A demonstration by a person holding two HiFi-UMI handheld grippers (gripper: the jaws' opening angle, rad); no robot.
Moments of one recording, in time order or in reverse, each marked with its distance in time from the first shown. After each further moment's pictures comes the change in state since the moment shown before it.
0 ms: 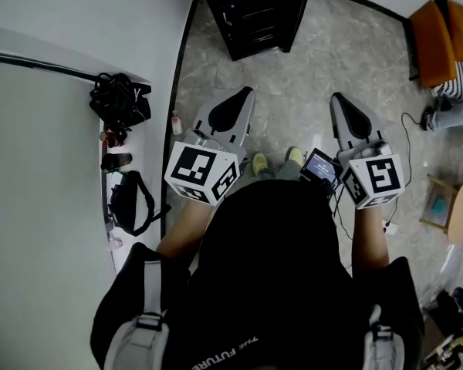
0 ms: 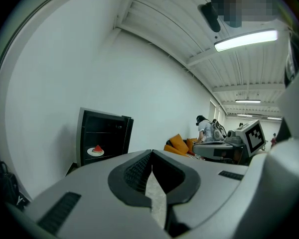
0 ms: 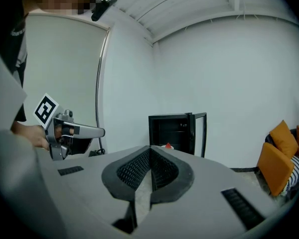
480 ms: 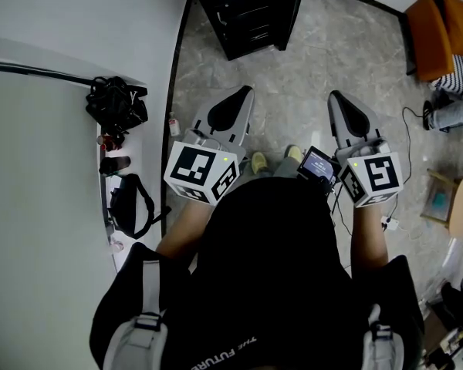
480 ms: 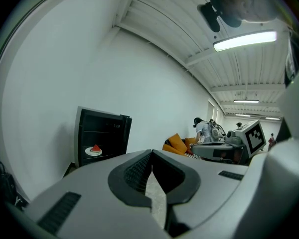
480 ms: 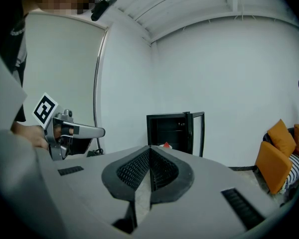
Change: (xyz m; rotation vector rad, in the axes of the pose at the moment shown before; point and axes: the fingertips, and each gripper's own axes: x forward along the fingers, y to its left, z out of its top) left arm 0.010 -0.005 -0.003 0.003 0.000 -0.025; right arm -0.002 -0.007 -0.005 0.022 0.003 -0.037
